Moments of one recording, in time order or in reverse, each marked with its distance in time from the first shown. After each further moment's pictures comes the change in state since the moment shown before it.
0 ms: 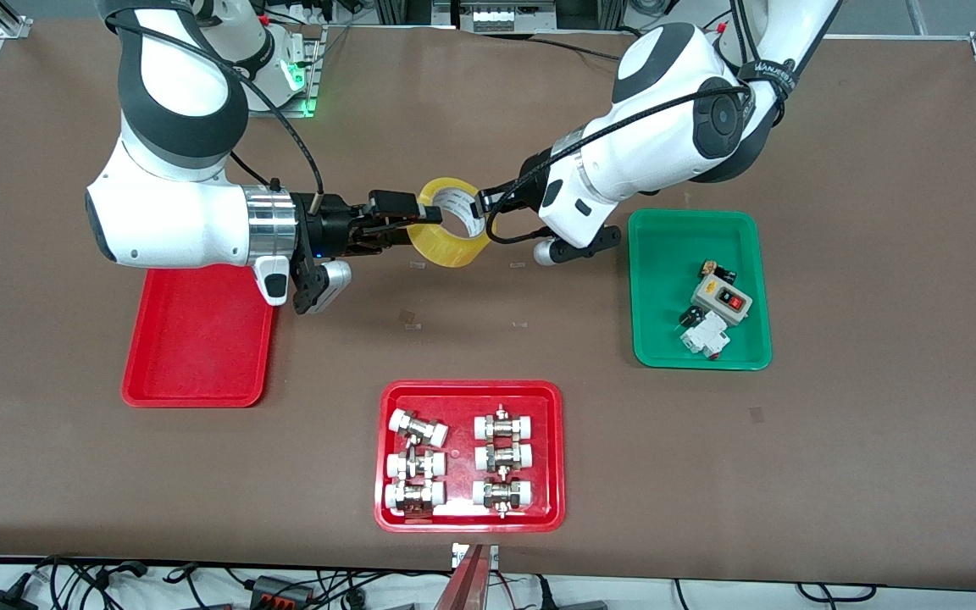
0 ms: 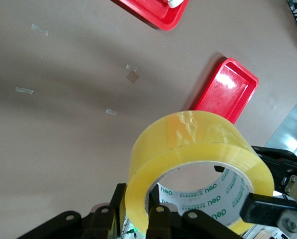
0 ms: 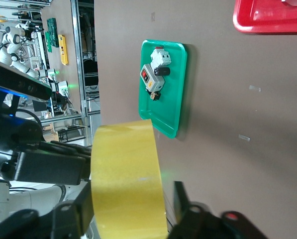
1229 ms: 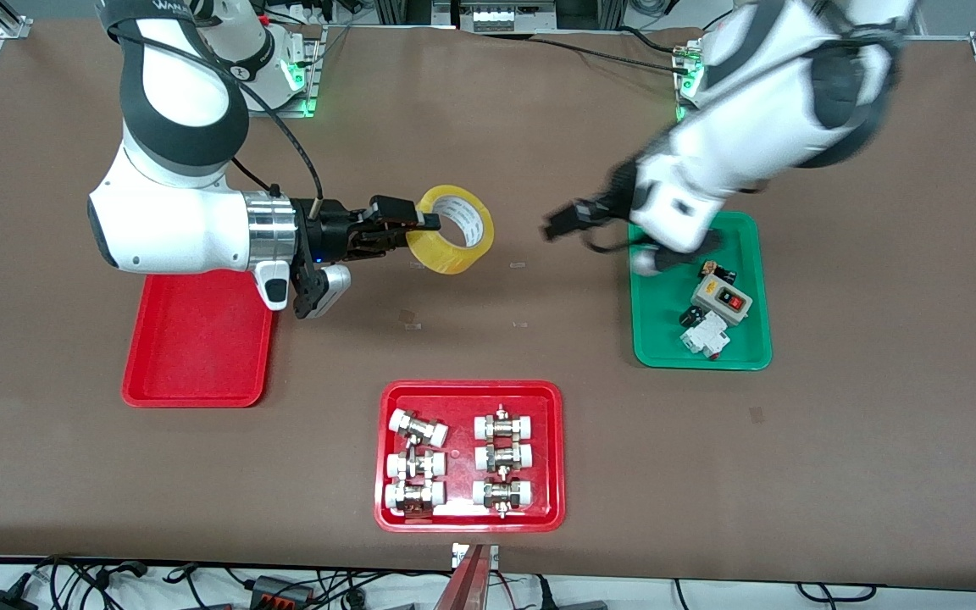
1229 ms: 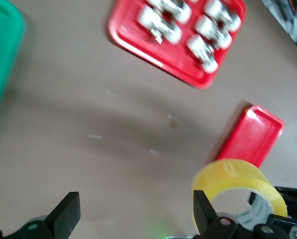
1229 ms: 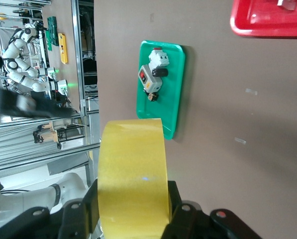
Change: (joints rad) left arm 0.208 -0.133 0.011 -0.034 0.176 -0.174 0.044; right arm -0.005 0.026 -0.011 -0.003 -0.003 0.000 -0.040
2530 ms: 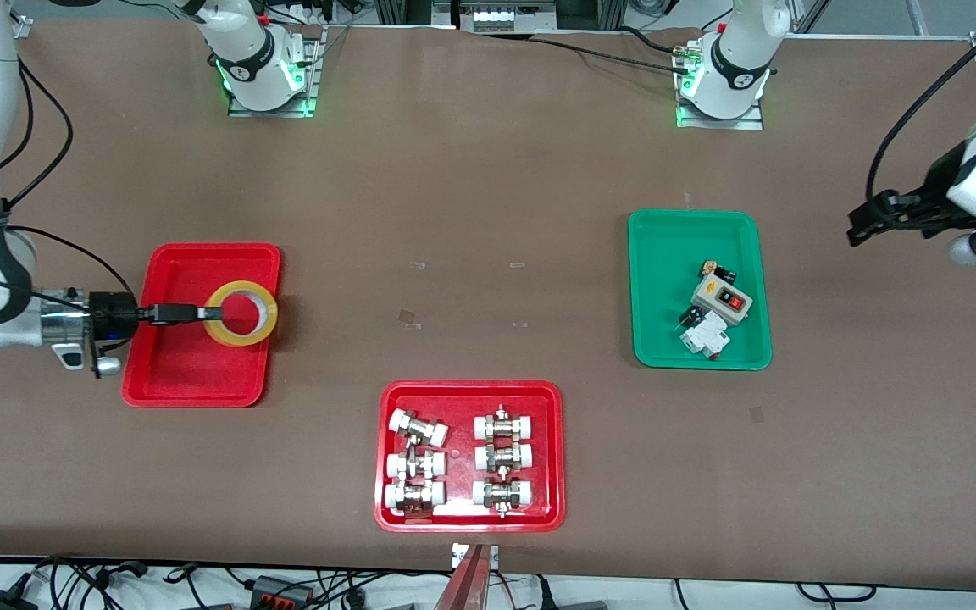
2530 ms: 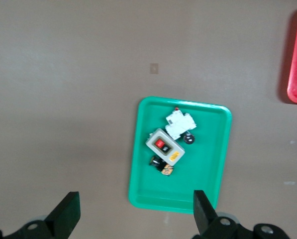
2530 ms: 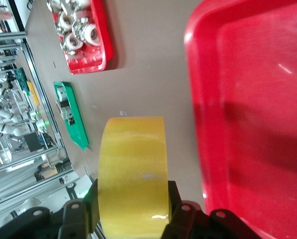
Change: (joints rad) left arm 0.129 -0.175 0.293 -0.017 0.439 -0.265 0.654; right arm -0.604 0.271 -0.025 -0.052 -0.205 -0.179 -0.342
